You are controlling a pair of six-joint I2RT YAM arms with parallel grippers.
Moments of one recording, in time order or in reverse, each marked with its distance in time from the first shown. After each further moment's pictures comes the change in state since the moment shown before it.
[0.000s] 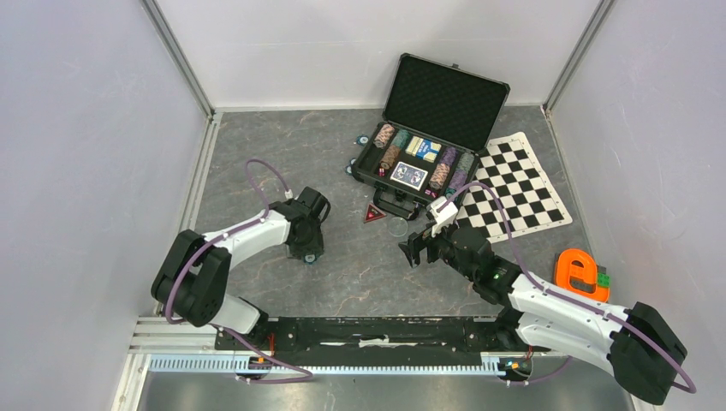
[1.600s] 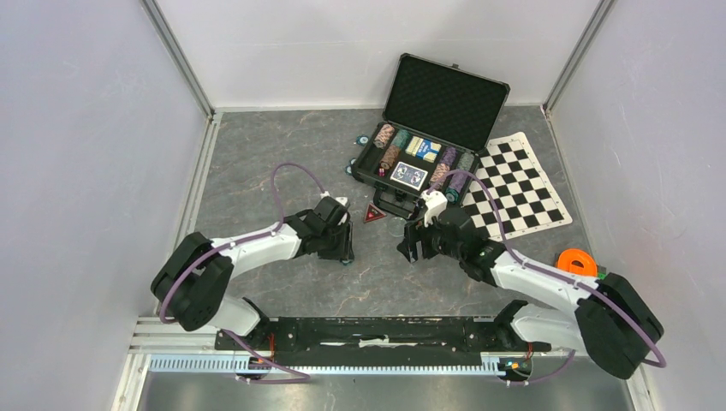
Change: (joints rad) left arm -0.186 -0.018 -0.057 0.301 0.220 0.065; right arm -0.111 0.228 0.122 -0.130 -0.187 0.124
